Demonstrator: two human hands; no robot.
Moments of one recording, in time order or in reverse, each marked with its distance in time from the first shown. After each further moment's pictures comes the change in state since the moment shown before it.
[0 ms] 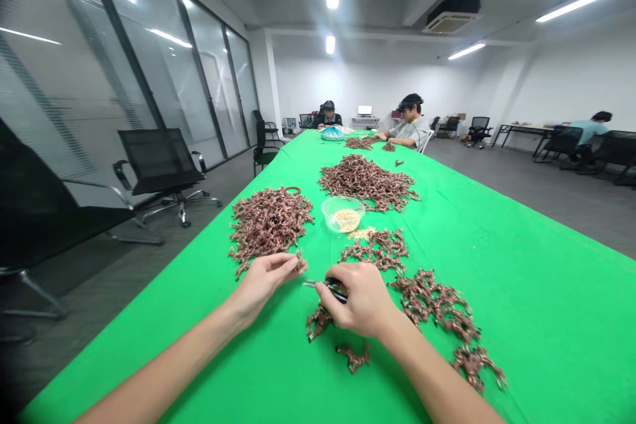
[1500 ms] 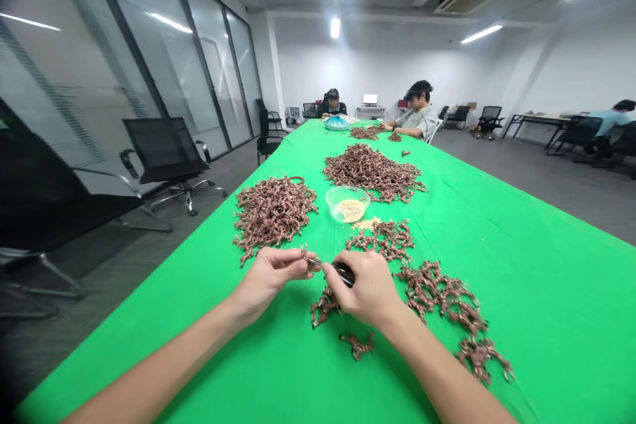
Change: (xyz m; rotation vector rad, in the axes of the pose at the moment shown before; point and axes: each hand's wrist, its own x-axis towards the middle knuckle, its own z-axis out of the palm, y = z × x) left_hand -0.022 0.018 0.018 -0.050 -0.150 0.015; right_hand -0.002 0.000 0.004 0.026 0.130 0.061
